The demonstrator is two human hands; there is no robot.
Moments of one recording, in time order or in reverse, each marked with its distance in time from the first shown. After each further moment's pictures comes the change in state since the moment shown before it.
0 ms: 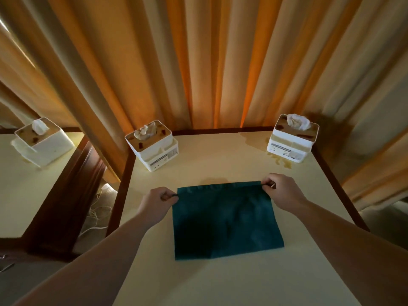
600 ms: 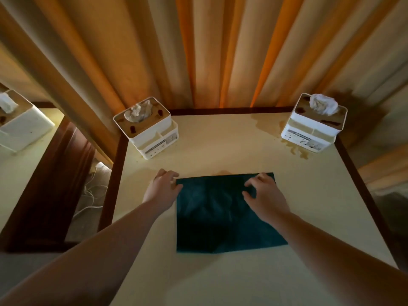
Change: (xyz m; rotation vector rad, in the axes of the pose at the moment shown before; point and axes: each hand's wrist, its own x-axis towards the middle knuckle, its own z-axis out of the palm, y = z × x) left_hand 0.064 -0.021 0.031 0.272 -0.030 0.011; right_hand 0.010 -0.031 0.080 -0.212 -0.103 -0.033
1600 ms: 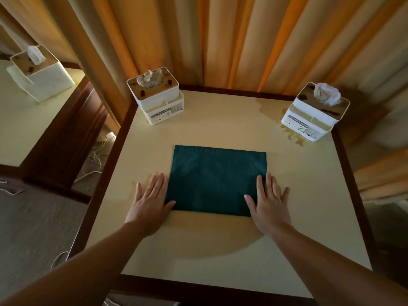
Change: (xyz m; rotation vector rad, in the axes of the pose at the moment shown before) left_hand -0.166 -0.031 0.055 0.496 -0.092 0.067; right_hand -0.087 0.075 0.037 -0.445 -0.105 0.022
